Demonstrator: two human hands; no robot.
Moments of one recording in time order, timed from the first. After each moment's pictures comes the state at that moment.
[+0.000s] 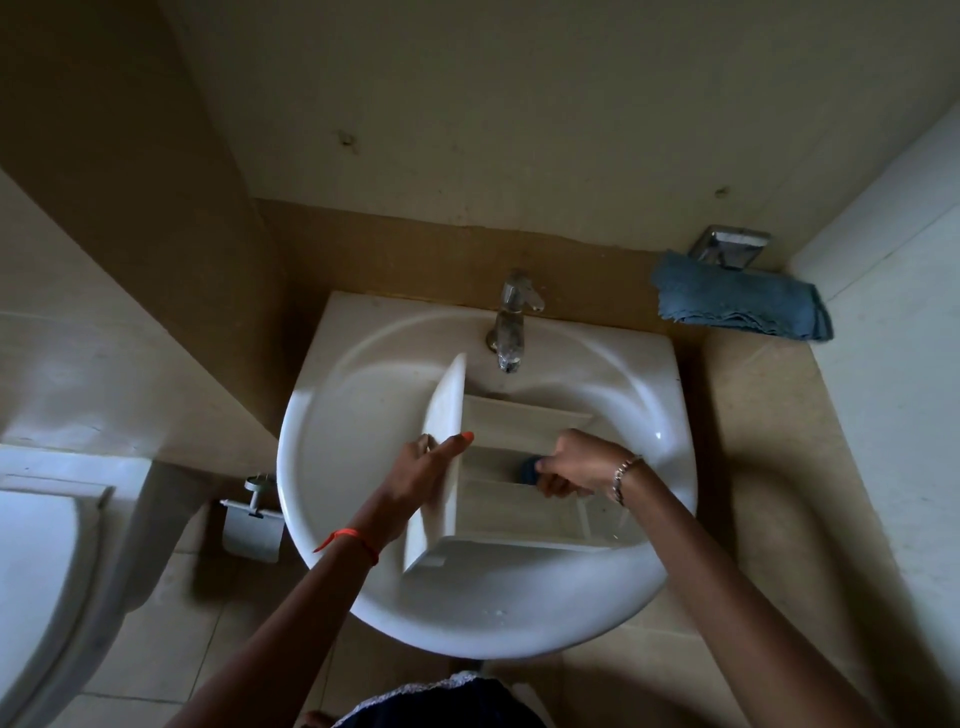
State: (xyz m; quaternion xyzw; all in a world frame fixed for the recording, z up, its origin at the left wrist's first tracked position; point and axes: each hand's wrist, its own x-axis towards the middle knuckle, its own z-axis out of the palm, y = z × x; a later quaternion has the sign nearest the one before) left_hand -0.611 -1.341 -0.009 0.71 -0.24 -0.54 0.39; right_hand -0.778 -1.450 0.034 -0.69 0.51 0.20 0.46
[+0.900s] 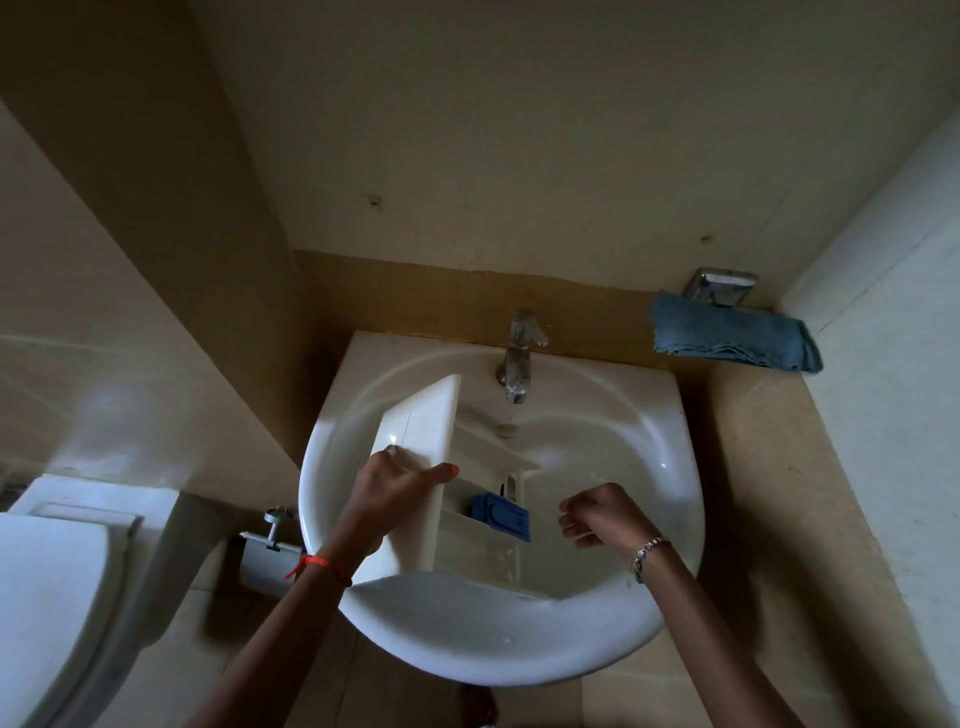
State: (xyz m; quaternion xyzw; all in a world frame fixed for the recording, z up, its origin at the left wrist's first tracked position) left_hand -0.592 -1.319 0.032 0.78 -0.23 -0.42 0.41; right_hand -0.812 -1.428 0.010 -0.57 0.59 -0.03 0.57
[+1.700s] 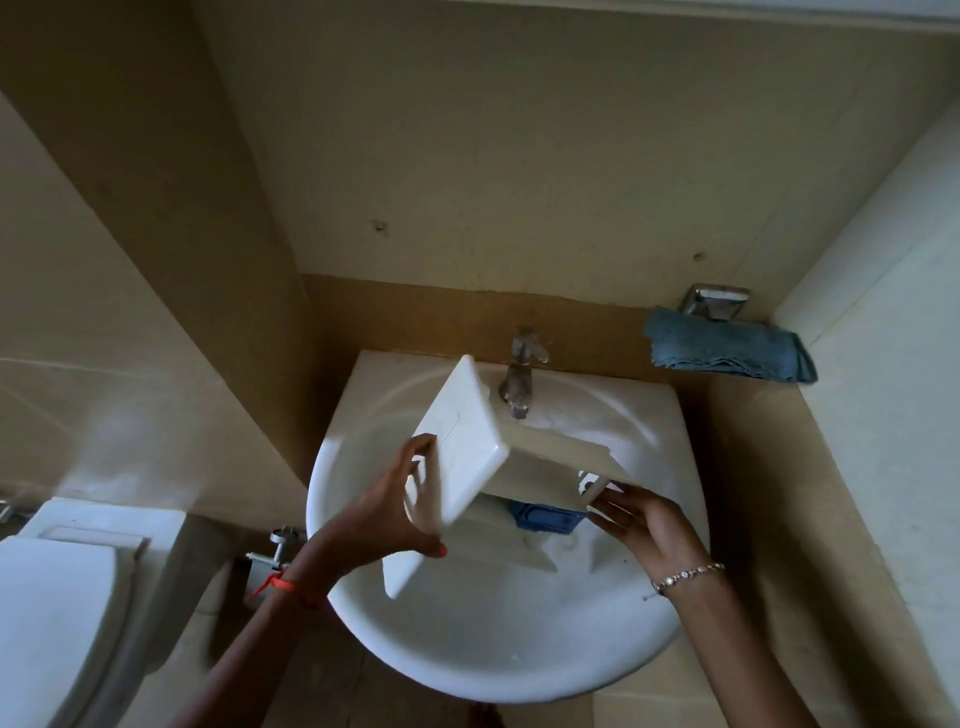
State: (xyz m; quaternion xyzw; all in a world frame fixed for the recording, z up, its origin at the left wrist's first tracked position) left_hand -0.572 -1.298 0.044 0.69 -0.49 -0.42 0.32; right_hand -0.839 -1.433 0.017 -0.26 0.49 -0.32 0.77
